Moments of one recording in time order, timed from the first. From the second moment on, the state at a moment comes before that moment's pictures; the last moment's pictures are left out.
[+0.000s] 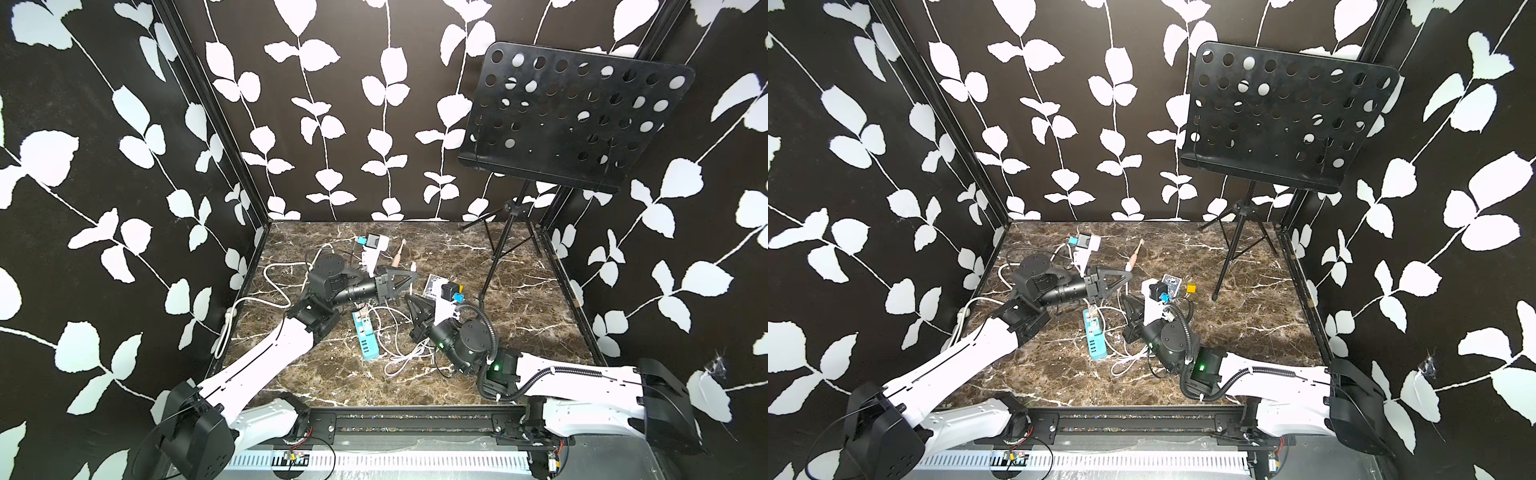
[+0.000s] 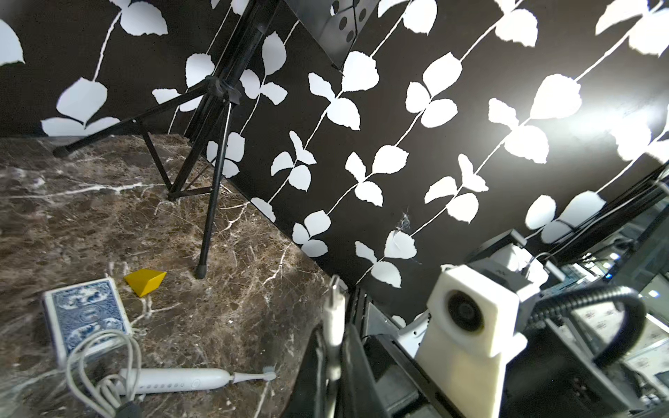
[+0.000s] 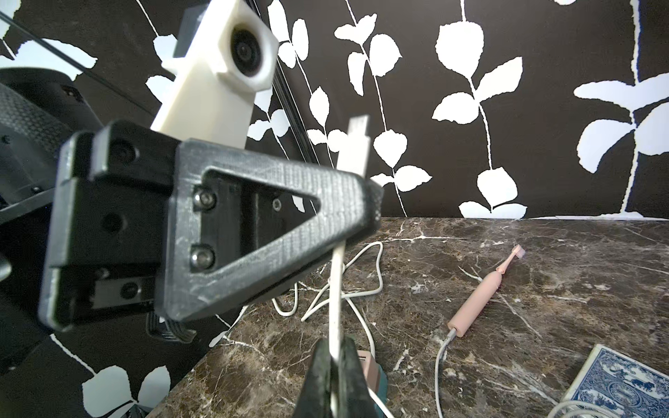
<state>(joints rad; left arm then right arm) -0.61 1.14 0.87 0.29 0.74 -0.67 1.21 1.16 0.65 0.56 0.49 0.35</state>
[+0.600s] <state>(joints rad) -0.61 1.09 0.97 -0.20 0.47 -0.35 1.11 1.06 0.93 -0.67 0.70 1.35</state>
